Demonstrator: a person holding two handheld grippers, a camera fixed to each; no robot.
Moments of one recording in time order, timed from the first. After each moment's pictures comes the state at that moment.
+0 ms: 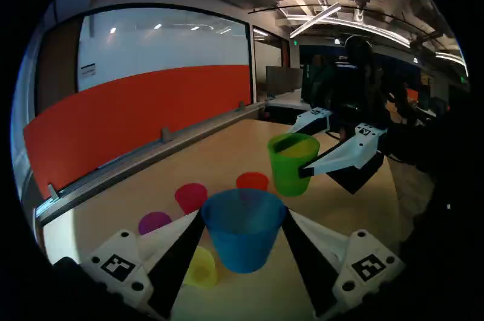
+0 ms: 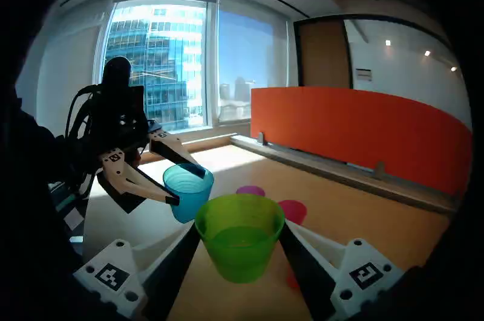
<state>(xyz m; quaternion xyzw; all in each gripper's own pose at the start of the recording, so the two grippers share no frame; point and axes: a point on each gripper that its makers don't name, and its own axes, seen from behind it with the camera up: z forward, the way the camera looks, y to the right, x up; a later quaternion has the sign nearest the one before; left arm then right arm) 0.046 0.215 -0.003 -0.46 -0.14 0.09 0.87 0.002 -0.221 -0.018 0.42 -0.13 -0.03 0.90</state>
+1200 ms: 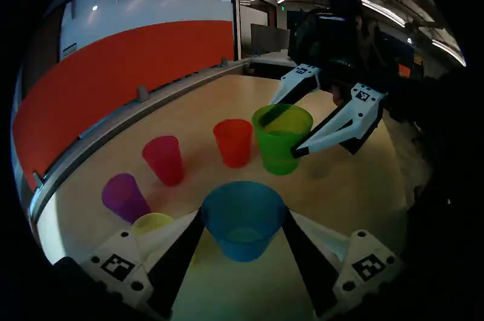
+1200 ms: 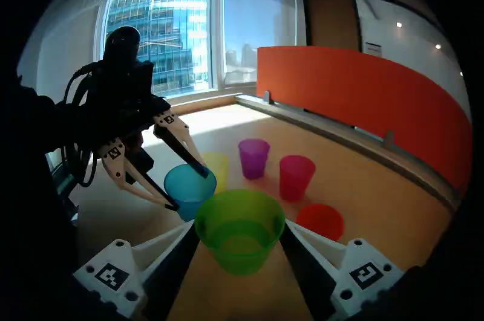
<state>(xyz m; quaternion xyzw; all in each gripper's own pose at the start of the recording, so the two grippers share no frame) -0.046 0.233 -0.018 -0.48 -0.23 0.14 0.83 -0.070 -0.205 -0.024 0.43 -0.22 -0.08 0.87</state>
